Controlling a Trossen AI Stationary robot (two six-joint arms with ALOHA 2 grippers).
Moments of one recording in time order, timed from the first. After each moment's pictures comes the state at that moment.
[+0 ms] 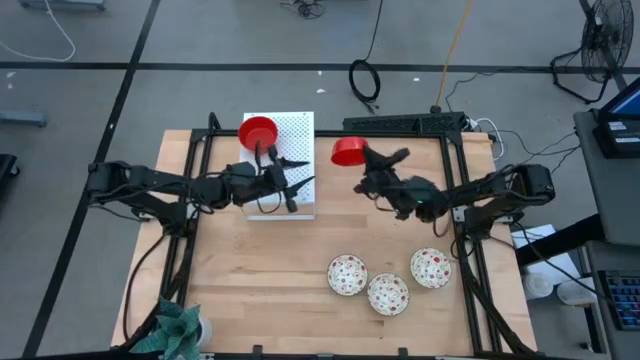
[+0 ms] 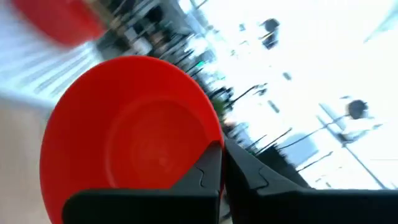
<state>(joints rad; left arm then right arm) 0.11 1.34 0.66 0.69 -0.26 0.38 -0.03 1.48 0.58 1.25 0.92 -1.17</state>
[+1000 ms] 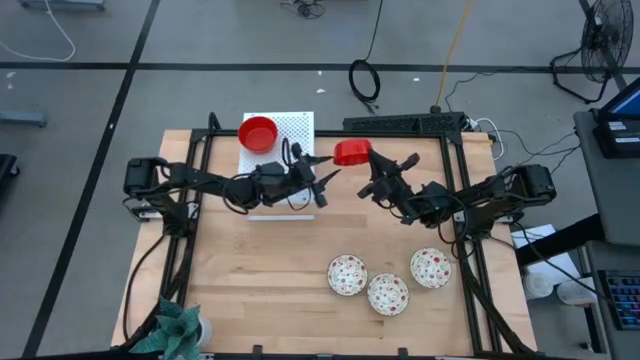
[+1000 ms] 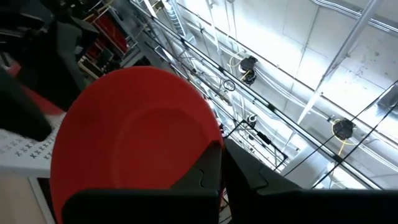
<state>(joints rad) 0.11 1.65 0.87 0.86 -0.35 0.35 0.03 1.48 0.52 1.52 0.81 -1.23</state>
